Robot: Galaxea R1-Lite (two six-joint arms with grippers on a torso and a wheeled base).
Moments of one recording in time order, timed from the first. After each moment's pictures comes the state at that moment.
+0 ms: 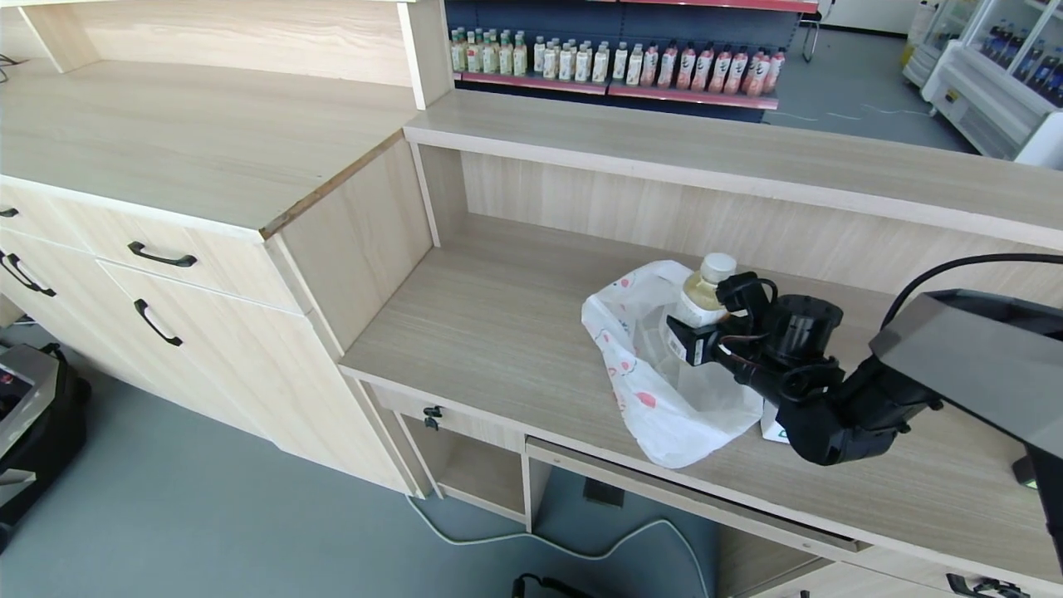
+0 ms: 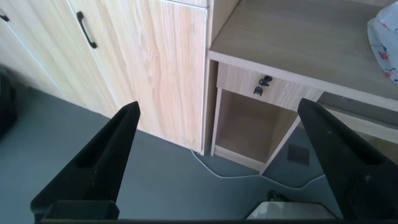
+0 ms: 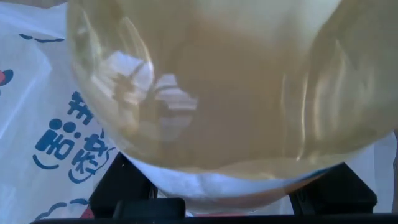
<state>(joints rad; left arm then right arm) 0.00 0.00 0.00 -0.05 0.04 -0.01 0.21 2.32 -1.04 -1.28 0.12 -0.13</state>
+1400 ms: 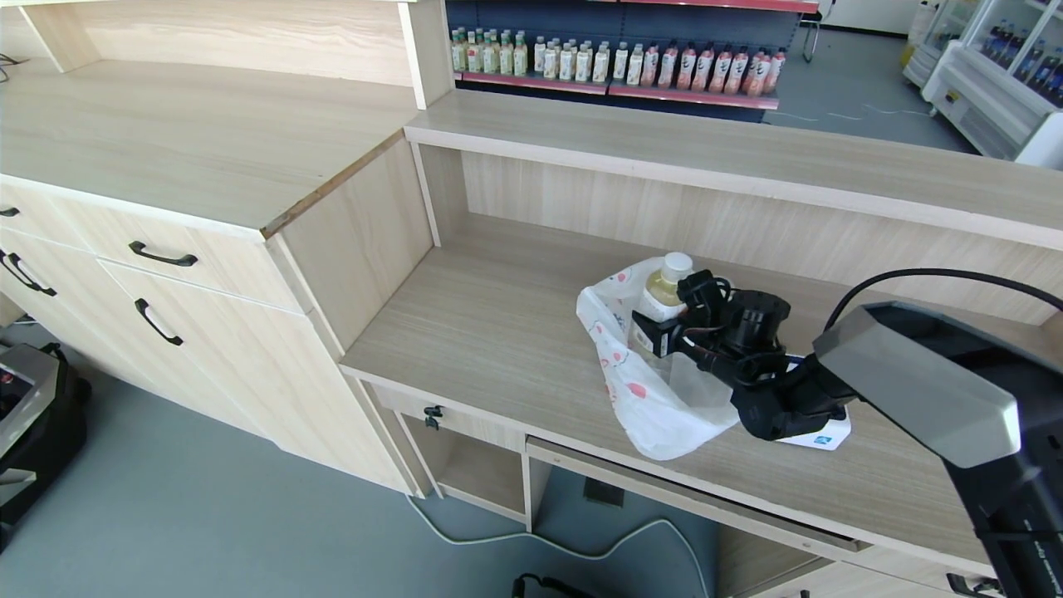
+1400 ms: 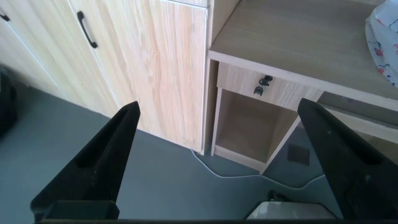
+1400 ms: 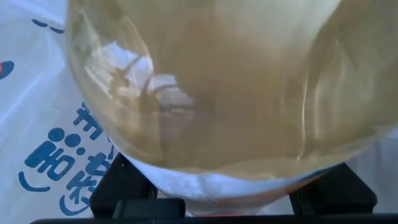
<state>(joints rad) 0.00 0.00 0.00 -0.05 0.04 -0.01 0.23 2.50 -1.36 -1.18 0.22 -0.16</state>
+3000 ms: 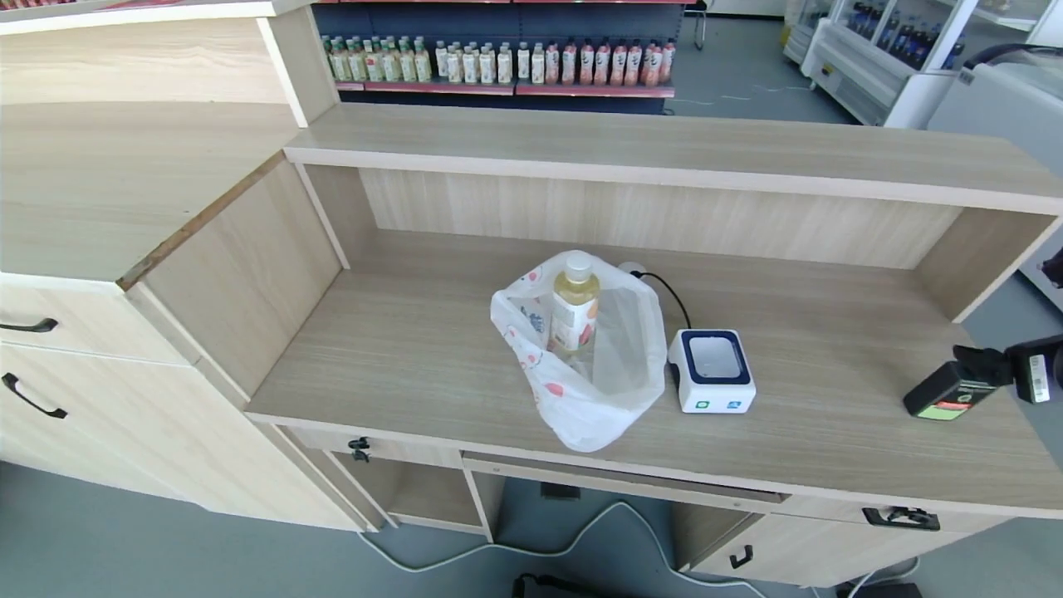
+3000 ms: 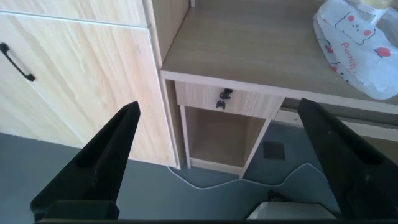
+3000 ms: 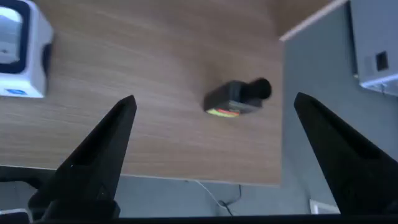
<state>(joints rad) 0.00 0.00 0.00 -0.05 0.04 -0.01 -0.34 1.41 -0.67 -0.44 0.01 -0.46</state>
